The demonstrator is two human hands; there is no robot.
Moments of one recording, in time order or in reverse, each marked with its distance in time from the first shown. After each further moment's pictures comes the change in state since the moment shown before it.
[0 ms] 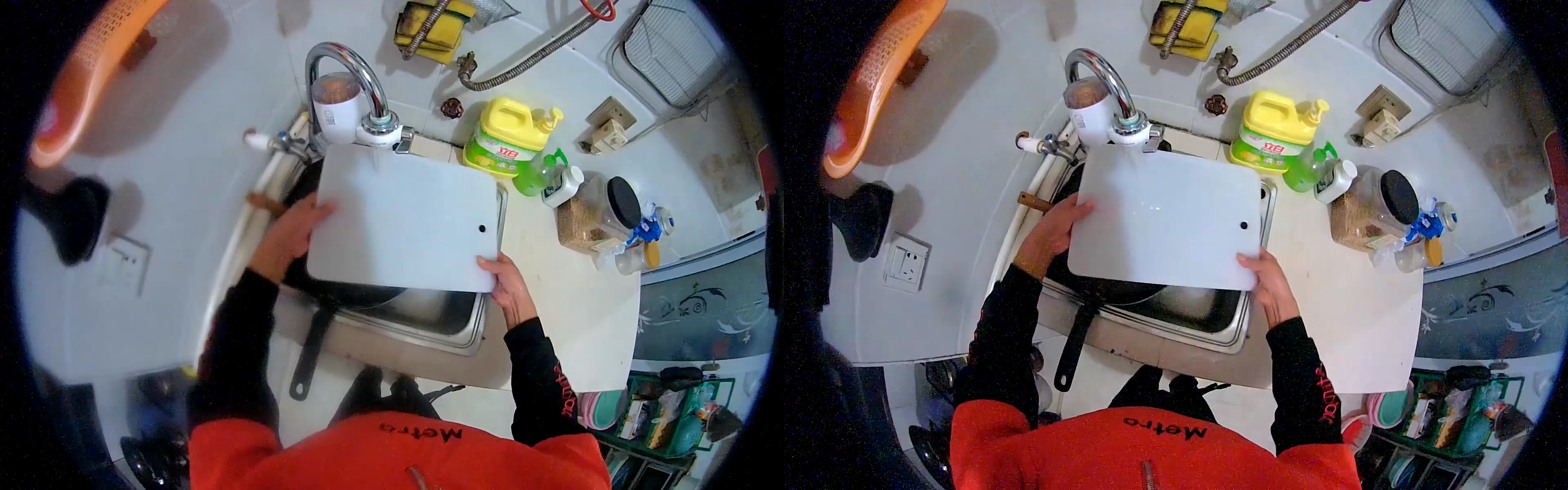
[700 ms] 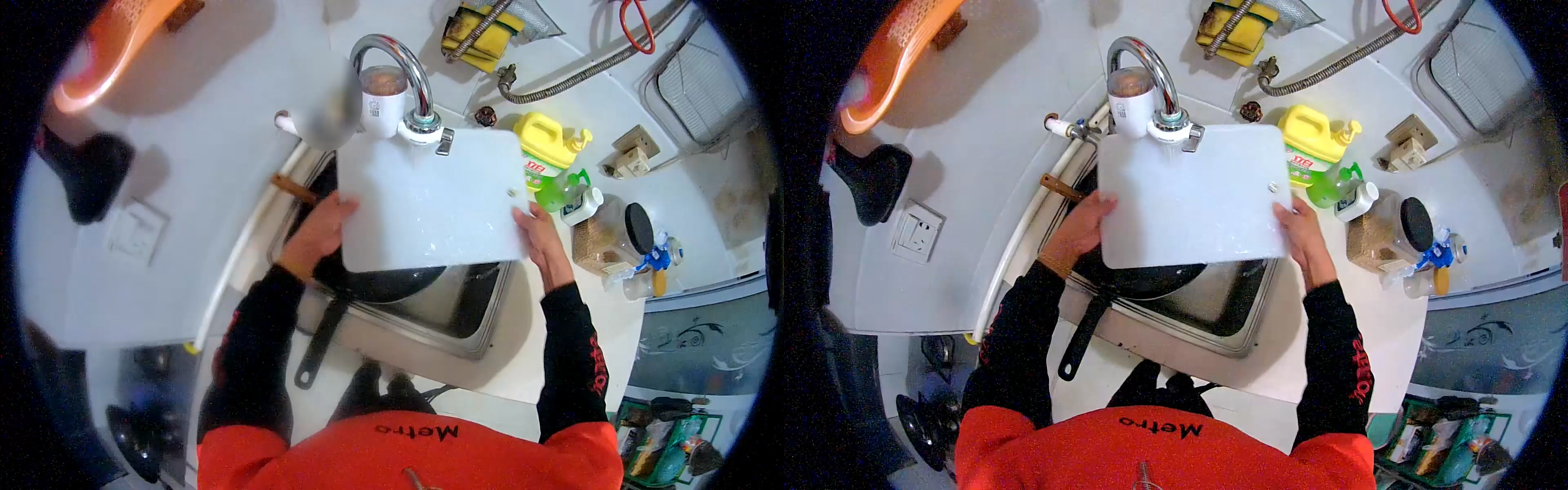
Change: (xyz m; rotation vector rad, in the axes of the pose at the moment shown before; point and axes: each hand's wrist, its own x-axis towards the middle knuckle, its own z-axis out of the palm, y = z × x) left_hand -0.015 -0.006 0.023 -0.495 0.200 0.002; right_hand 0.059 -0.075 0.035 -0.521 -0.005 -0.246
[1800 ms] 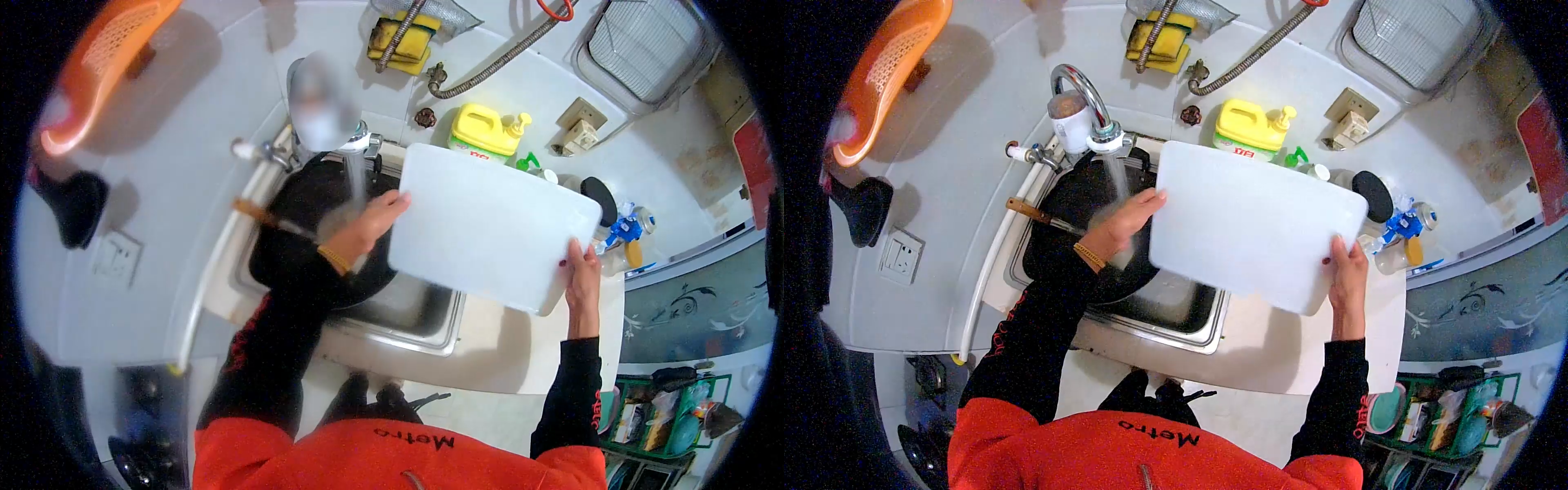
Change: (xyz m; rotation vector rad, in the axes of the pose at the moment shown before) left_hand 0.080 -0.062 0.127 0.515 -0.148 0.006; right_hand -0.130 -0.033 -0.140 0.011 0.423 -0.309
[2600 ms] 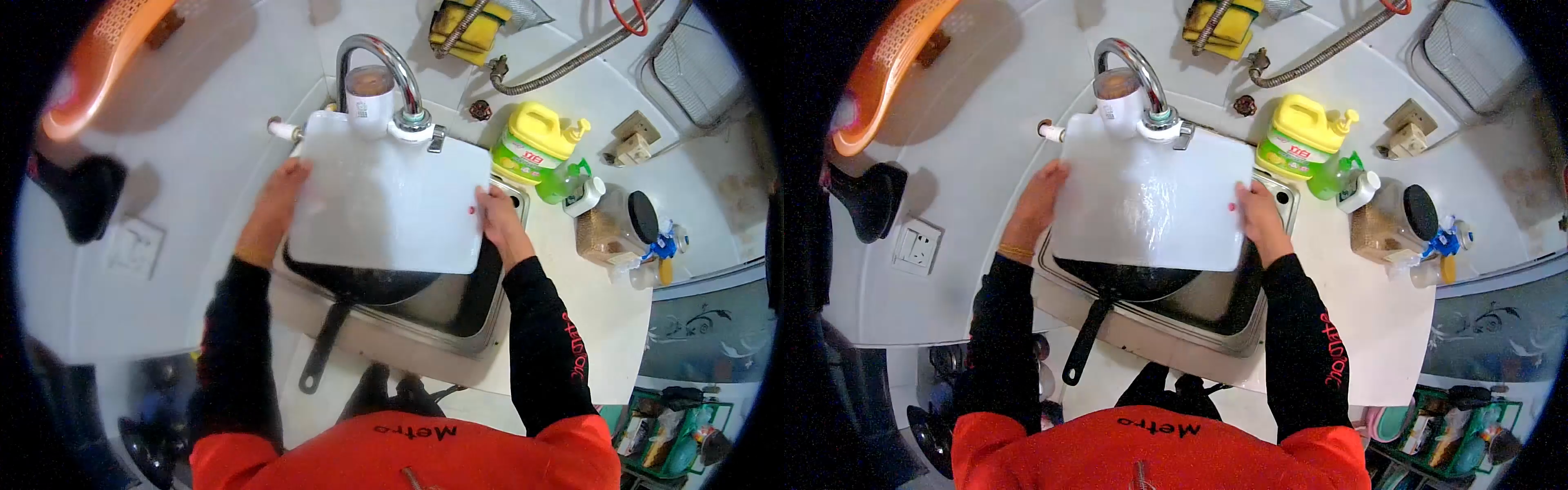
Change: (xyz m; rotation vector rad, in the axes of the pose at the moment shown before) left_hand -0.102 0.056 -0.177 -0.024 0.558 -0.018; right_hand 0.043 0.104 0.250 0.268 -0.457 0.417
